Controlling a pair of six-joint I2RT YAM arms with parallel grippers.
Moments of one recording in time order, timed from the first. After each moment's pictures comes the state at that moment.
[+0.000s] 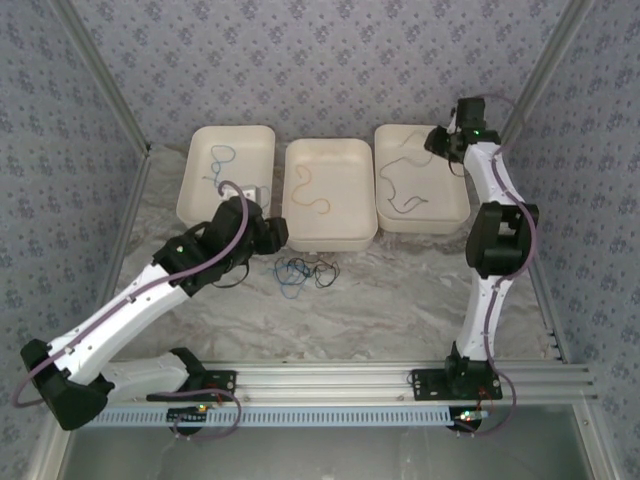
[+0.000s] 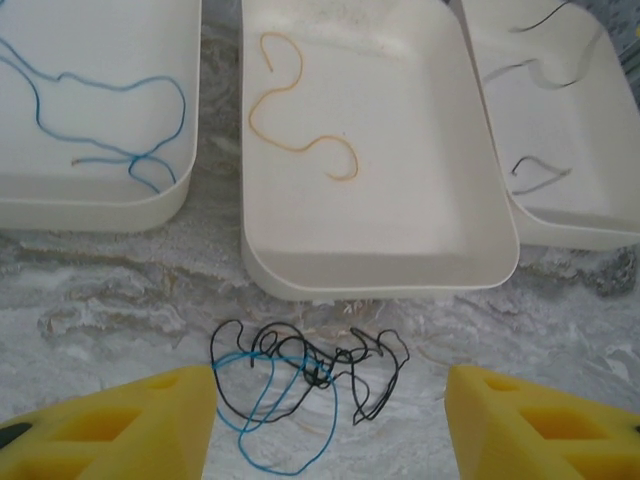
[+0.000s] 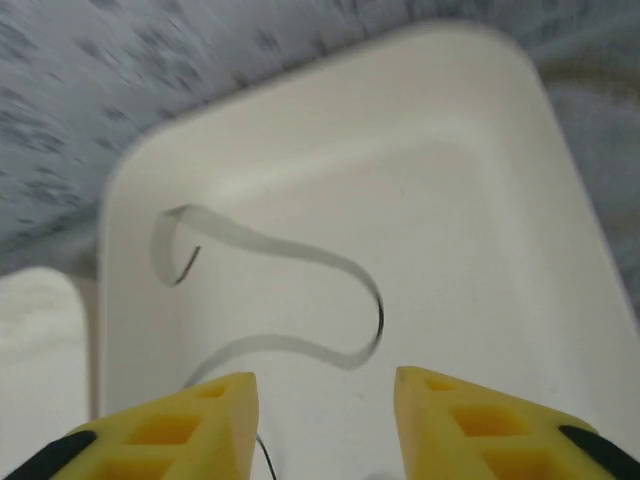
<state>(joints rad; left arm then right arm) -0.79 1.10 1.13 -0.74 -0.30 -0.70 -0.05 2.16 1.99 -0.64 -0.12 0.33</state>
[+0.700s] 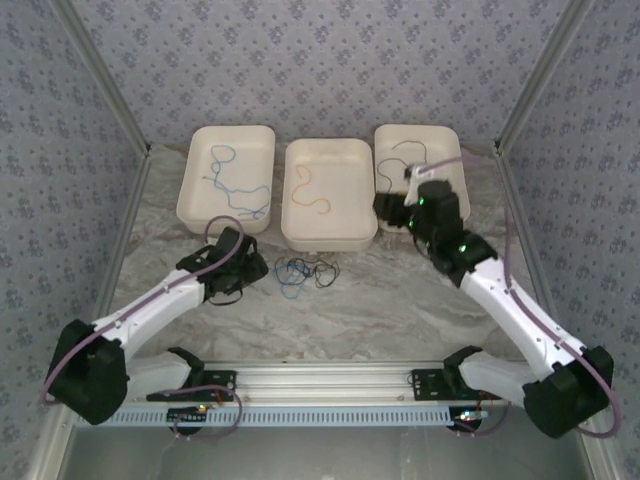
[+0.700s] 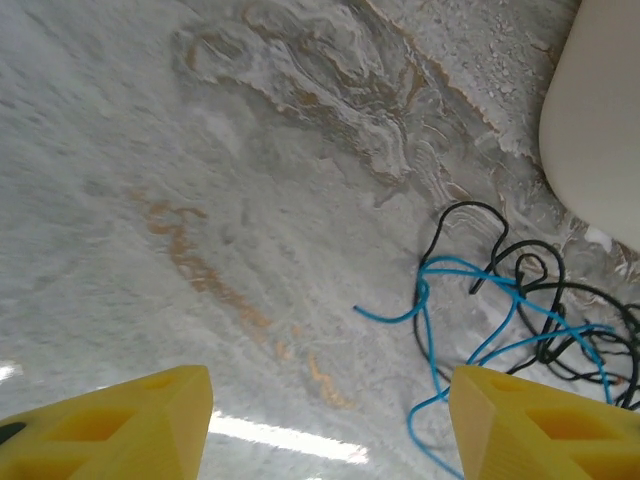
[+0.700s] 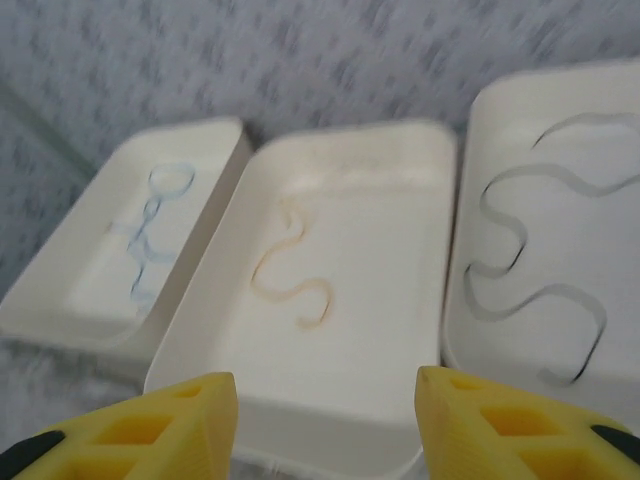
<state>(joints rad) -0.54 1.19 0.69 -0.53 -0.09 -0.99 0.50 1.08 0.91 -0.24 0.07 0.37</state>
